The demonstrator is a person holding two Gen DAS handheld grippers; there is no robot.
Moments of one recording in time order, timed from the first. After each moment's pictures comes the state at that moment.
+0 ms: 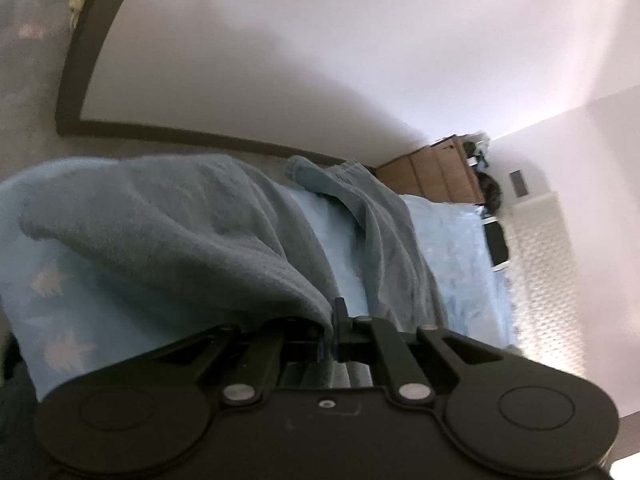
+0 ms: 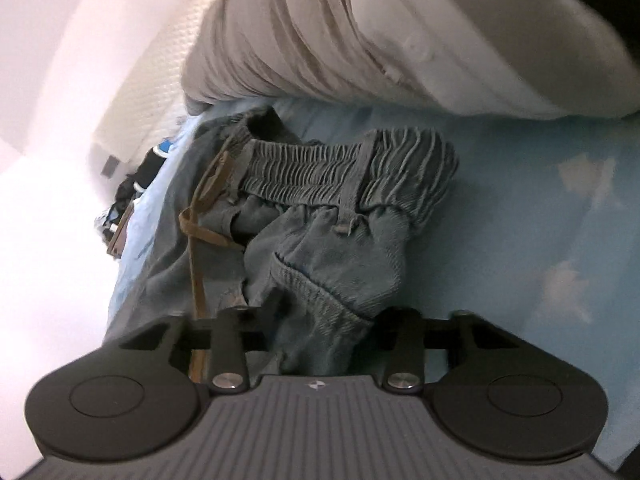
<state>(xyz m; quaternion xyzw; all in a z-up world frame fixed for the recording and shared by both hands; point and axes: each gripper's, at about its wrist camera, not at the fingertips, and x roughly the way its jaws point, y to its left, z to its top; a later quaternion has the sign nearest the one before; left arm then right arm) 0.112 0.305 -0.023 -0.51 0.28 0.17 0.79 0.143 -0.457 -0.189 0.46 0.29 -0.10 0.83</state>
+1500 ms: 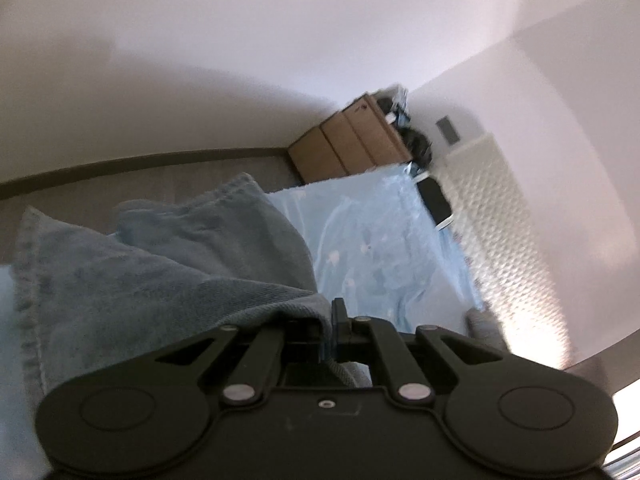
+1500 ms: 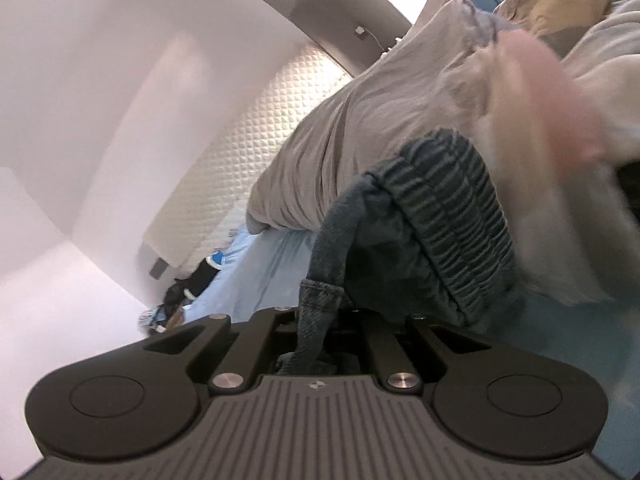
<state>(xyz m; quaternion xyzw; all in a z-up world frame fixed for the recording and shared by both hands) 0.304 0.283 -0.006 -0.45 0.29 0.05 0.84 0.175 -0.450 -0.083 0.42 0.12 -0.13 0.89</state>
